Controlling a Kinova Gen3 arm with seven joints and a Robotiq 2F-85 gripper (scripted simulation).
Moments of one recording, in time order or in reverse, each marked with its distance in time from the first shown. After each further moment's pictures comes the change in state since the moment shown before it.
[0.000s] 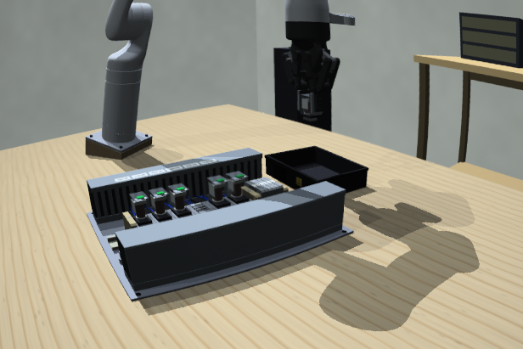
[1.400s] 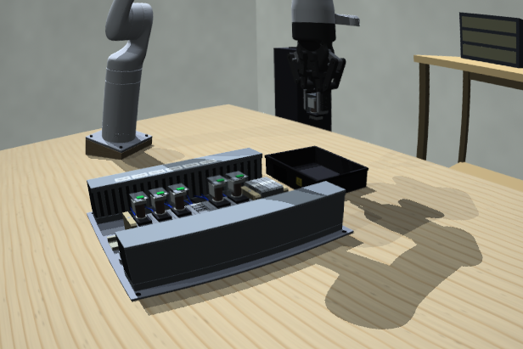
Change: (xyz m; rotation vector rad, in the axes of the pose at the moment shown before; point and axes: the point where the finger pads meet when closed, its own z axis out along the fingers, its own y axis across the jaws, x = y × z) arm 0.017 -0.006 0.001 0.003 0.002 -0.013
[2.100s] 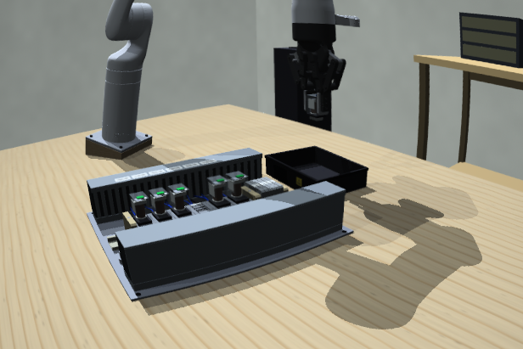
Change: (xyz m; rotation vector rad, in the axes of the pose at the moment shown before) arm 0.000 0.000 0.001 -0.002 0.000 0.000
